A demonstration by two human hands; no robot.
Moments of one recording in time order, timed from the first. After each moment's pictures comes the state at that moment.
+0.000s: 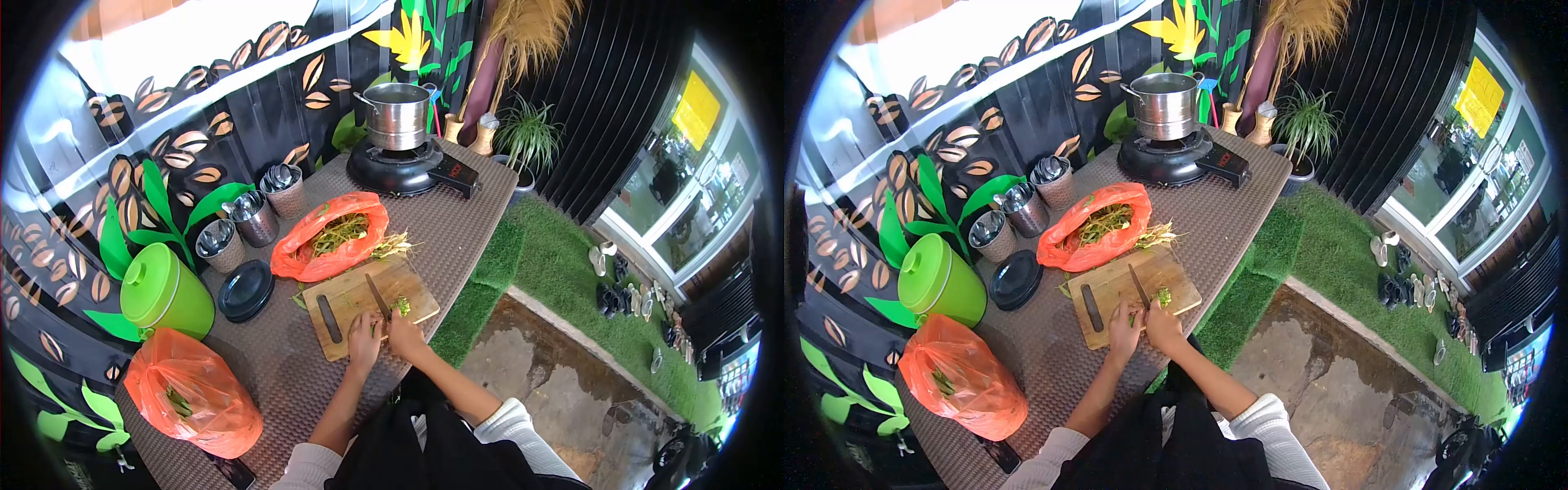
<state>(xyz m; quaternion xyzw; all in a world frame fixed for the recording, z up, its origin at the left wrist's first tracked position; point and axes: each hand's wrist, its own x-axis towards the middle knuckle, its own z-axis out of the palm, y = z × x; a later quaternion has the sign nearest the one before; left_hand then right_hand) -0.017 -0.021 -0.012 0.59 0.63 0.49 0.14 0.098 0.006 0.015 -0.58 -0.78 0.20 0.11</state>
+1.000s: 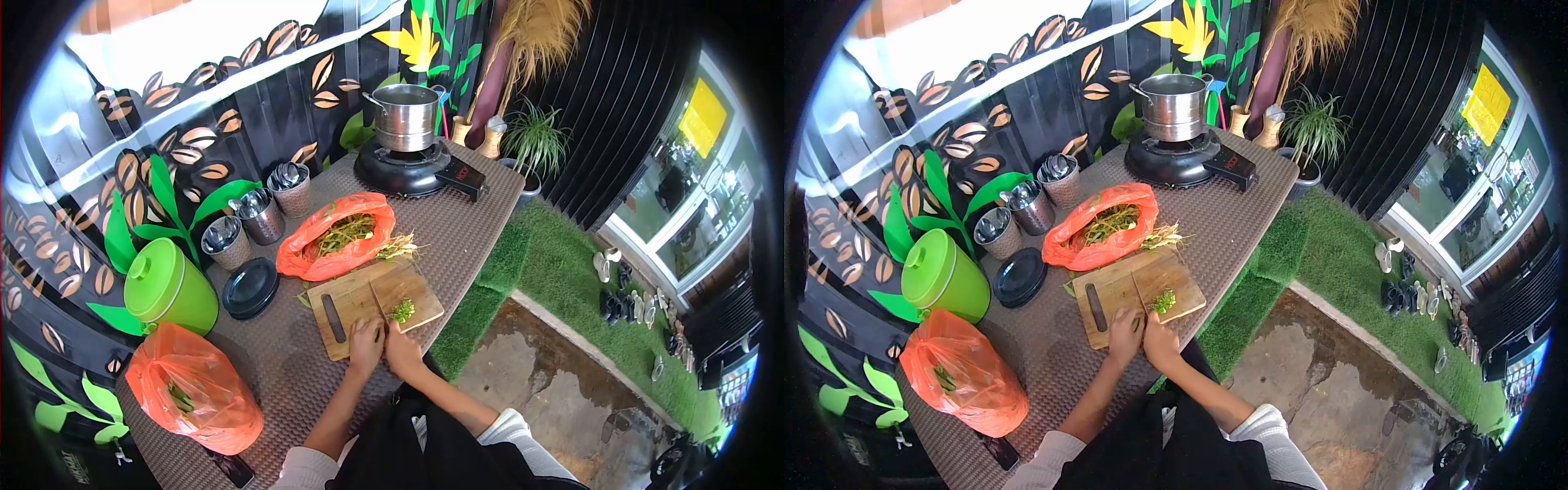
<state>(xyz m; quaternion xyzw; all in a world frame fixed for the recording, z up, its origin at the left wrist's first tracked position) -0.022 -0.033 0.004 0.63 0.62 0.46 0.11 0.085 -0.021 0.029 -0.60 -0.76 0.23 0.08</state>
